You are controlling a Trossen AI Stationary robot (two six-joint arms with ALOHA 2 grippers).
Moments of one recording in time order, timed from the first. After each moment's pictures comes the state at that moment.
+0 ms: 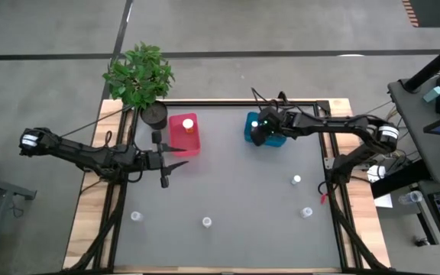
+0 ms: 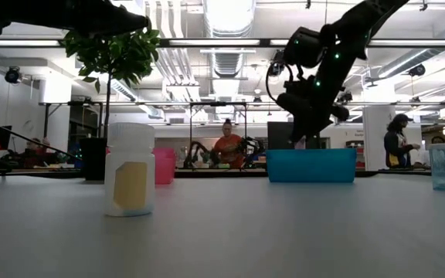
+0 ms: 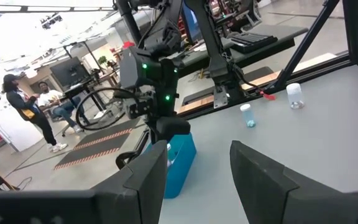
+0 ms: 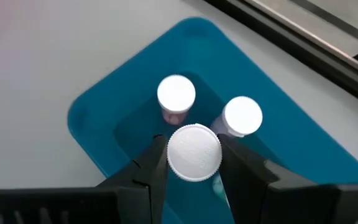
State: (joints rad) left arm -0.19 0.75 0.41 0.34 -0.38 0.41; right arm -0.42 1.50 0.91 -0.40 0.29 0.40
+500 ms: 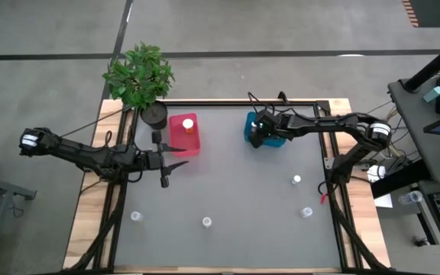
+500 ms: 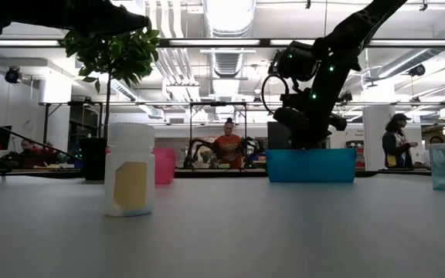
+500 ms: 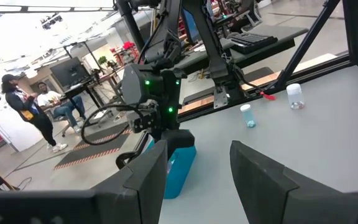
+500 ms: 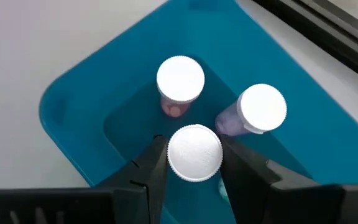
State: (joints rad) left arm -0.19 0.75 0.41 0.34 -0.38 0.41; right arm -0.42 1.59 0.91 -0.37 0.29 0.40
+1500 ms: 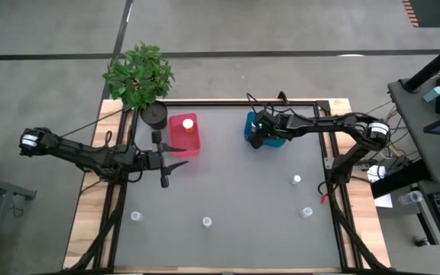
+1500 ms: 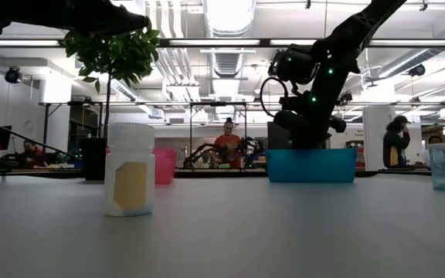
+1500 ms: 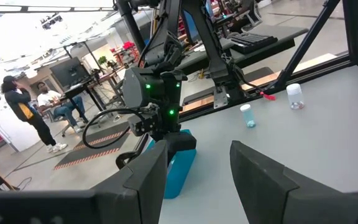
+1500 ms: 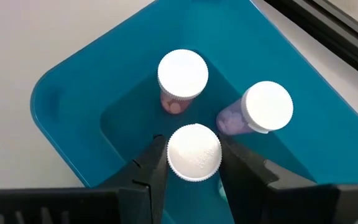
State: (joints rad) left arm -0.19 0.75 0.41 0.34 -0.38 0.41; right arm -0.42 1.61 0.91 -0.37 0.29 0.38
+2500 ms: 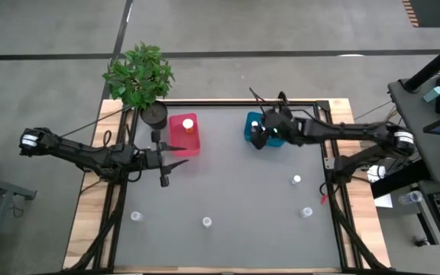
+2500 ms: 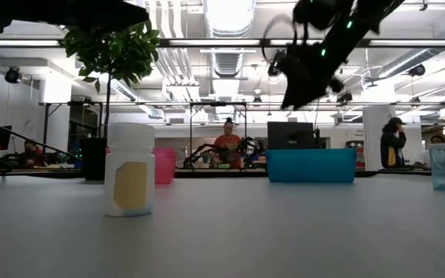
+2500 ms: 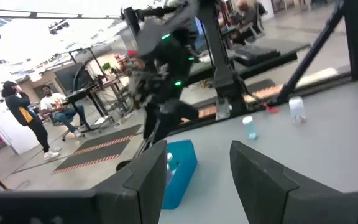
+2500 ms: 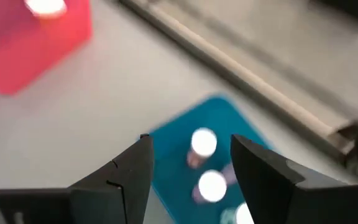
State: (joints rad) left arm -0.19 0.75 0.41 0.39 -0.38 0.39; right arm -0.27 1.34 0.91 -0.33 0.43 0.29
